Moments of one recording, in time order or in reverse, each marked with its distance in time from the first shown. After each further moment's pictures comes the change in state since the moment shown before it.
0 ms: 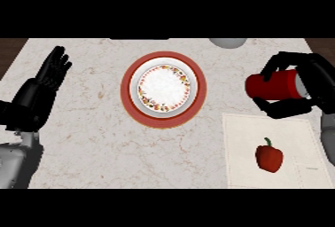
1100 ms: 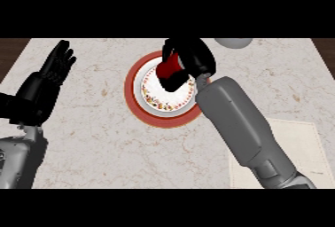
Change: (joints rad) left arm -0.049 -0.040 0.027 0.009 -0.031 -0.048 0.022; right arm -0.514 0.468 0.154 0.697 0.192 -0.242 0.096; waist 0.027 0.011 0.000
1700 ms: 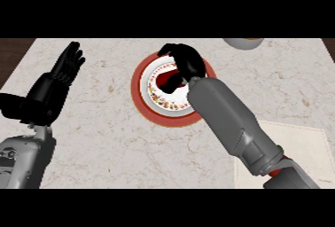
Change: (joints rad) left arm -0.009 -0.034 -0.022 0.017 -0.025 -0.015 -0.030; right arm -0.134 0.024 0.090 0.407 -0.205 -0.187 -0.069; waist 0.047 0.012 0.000
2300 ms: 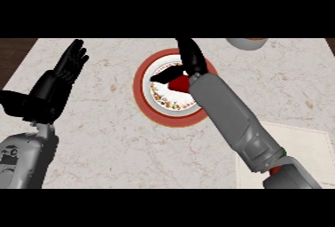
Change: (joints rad) left arm -0.021 -0.012 -0.005 -0.007 -0.005 -0.007 0.019; right arm -0.026 0.001 -0.064 0.045 -0.320 -0.134 -0.221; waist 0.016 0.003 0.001
